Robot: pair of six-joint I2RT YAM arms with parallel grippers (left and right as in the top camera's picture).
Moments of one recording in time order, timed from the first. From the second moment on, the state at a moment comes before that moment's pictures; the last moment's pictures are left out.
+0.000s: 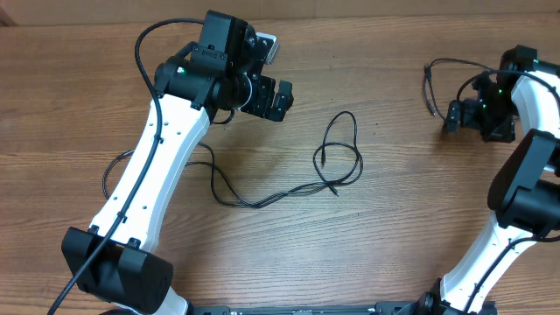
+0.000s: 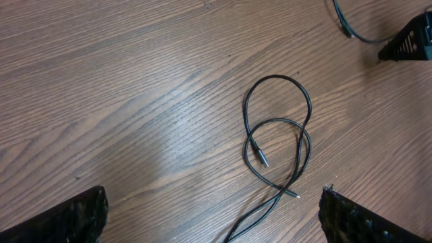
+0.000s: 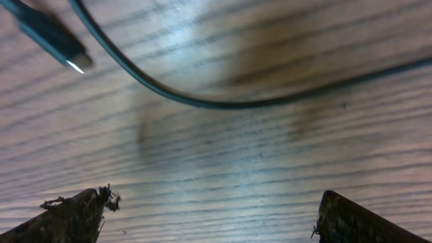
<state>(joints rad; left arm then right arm) -0.34 1.75 1.75 -1.00 0.28 -0.04 -0.36 2.19 1.76 -1.12 -0.05 -0.14</state>
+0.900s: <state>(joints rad) -0.34 1.75 1.75 -1.00 0.28 -0.04 -0.36 2.16 1.53 -0.65 -0.04 -0.14</state>
